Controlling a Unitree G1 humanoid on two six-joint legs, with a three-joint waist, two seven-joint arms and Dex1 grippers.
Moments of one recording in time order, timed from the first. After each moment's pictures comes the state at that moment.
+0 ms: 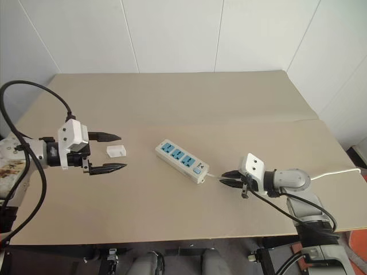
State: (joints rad) left arm -0.43 0.92 0.07 -0.06 -0.36 0.28 -1.21; right arm -0.34 -0.66 0.02 0.15 0.15 0.06 1.17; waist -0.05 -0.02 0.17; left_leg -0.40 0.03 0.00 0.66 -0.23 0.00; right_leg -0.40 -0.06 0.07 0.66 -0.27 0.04
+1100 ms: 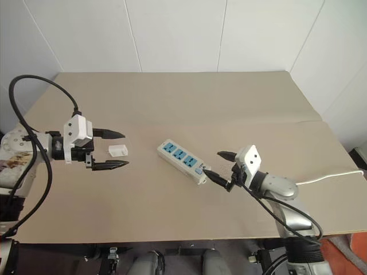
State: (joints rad) left arm -0.51 0.92 0.03 0.04 -0.34 0.24 -1.28; right arm -0.24 -0.48 -0.01 -0.07 0.33 0.20 0.87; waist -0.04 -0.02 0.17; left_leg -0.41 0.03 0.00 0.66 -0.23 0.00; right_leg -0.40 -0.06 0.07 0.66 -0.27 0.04
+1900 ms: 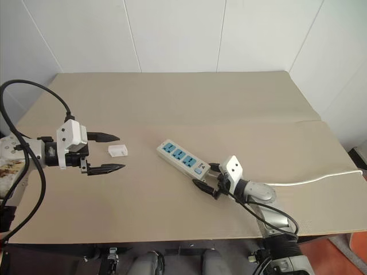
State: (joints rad) left arm -0.43 0.94 0.08 -0.05 -0.36 0.27 -1.23; right arm -0.26 -0.38 0.08 0.11 0.25 0.11 0.84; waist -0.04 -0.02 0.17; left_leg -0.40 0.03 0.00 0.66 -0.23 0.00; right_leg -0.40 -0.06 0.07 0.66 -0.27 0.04
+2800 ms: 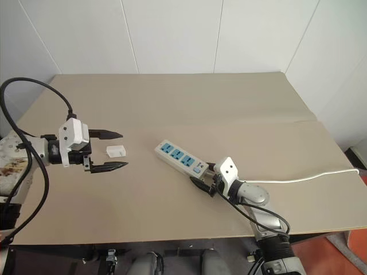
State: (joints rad) left arm -0.51 0.91 0.03 0.04 -0.31 0.18 -1.25; right arm -0.26 -0.37 0.10 0.13 0.21 0.05 0.84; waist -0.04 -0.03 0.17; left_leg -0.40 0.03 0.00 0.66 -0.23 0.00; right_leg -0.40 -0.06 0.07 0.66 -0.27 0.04
